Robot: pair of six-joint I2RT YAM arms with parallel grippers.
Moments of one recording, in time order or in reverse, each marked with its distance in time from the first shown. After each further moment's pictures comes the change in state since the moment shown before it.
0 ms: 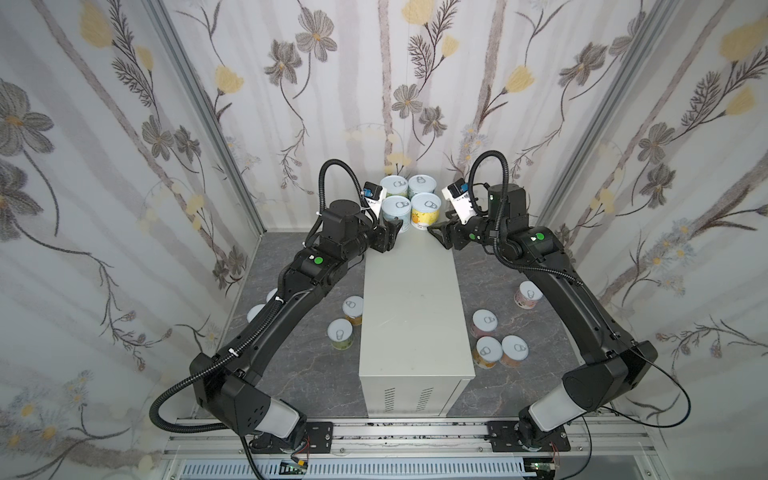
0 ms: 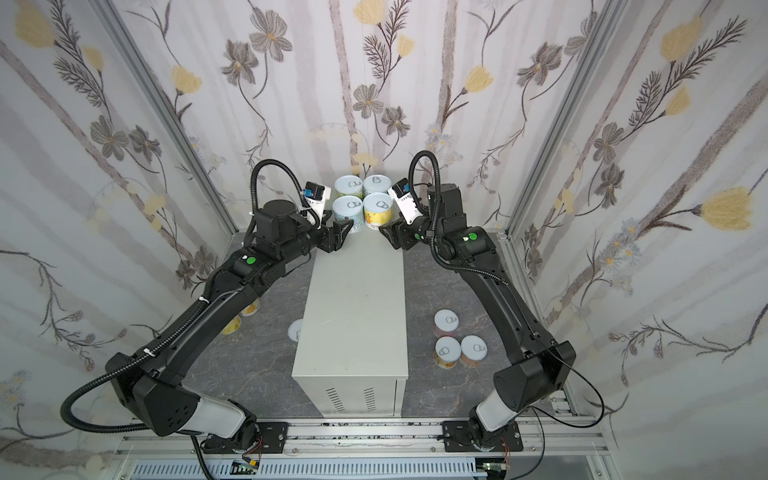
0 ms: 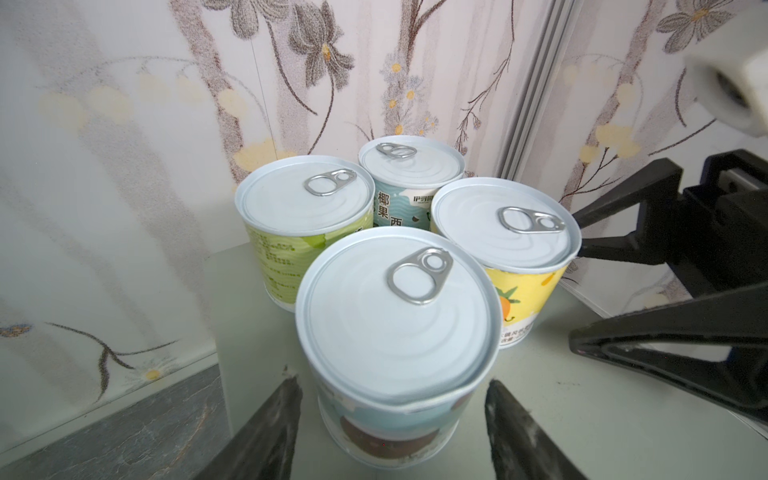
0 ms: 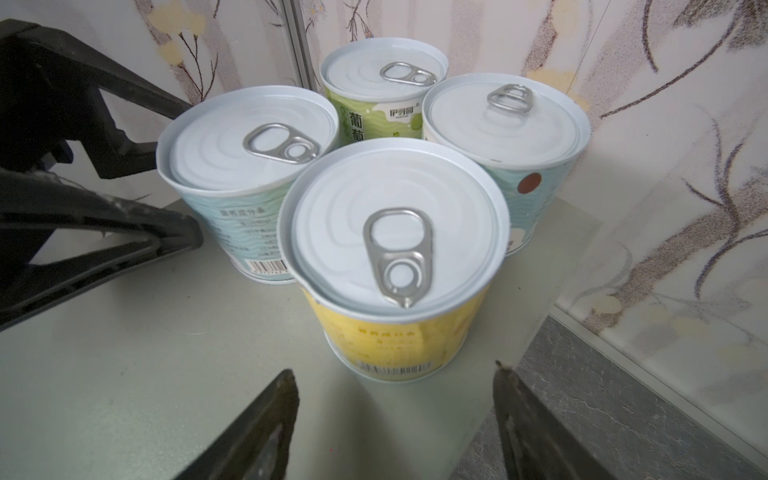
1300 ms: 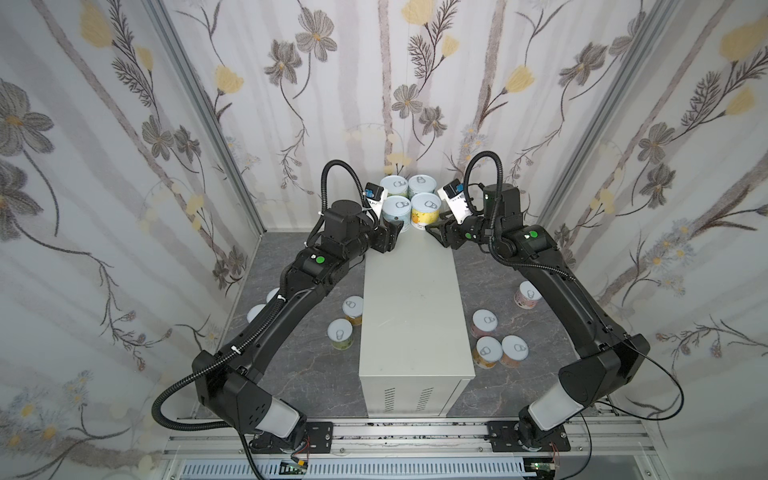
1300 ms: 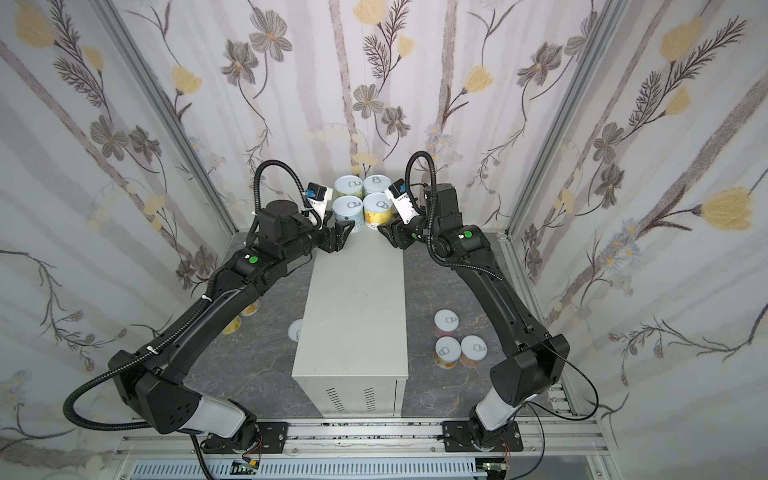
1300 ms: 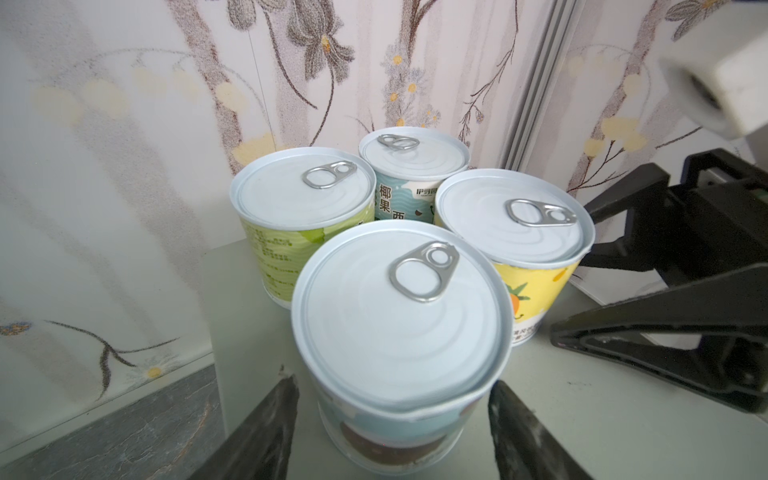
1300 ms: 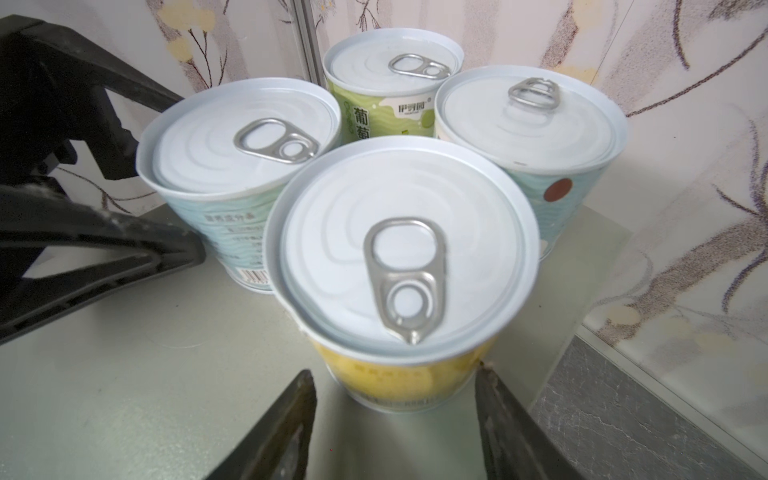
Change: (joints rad) left arm 0.000 0.009 0.000 0.000 -0.003 0.007; right arm 0.000 0.036 0.006 0.021 -0.037 -0.009
